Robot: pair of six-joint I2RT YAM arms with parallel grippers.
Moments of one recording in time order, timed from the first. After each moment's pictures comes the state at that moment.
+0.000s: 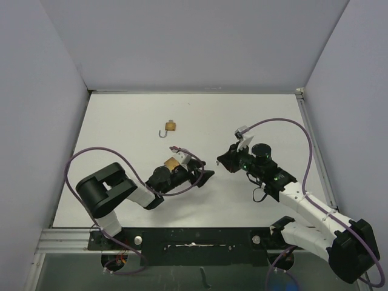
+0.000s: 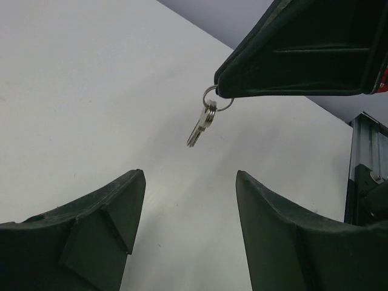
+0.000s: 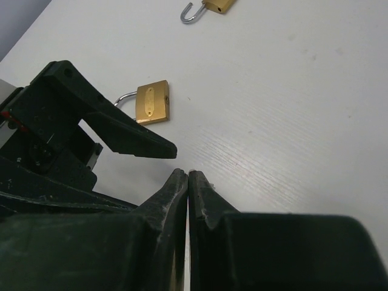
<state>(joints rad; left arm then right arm) -0.89 1.69 0.40 1.34 0.11 -0.40 0.54 0.98 0.57 0.06 -0.22 0.26</state>
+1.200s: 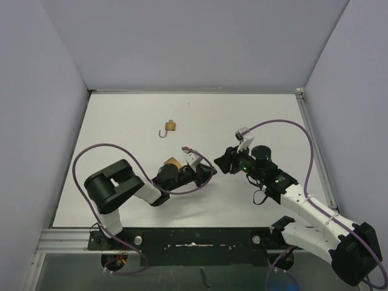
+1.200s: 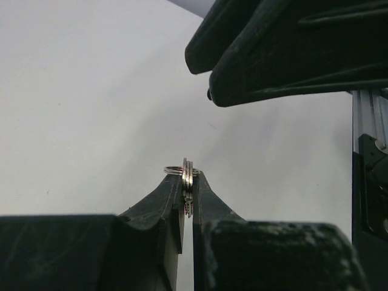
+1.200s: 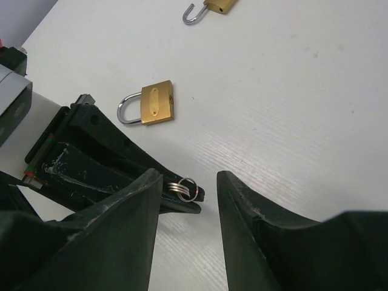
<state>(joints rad) -0.91 1.82 0.50 1.36 0.20 -0.31 0.58 0.95 0.57 0.03 -0.19 0.29</state>
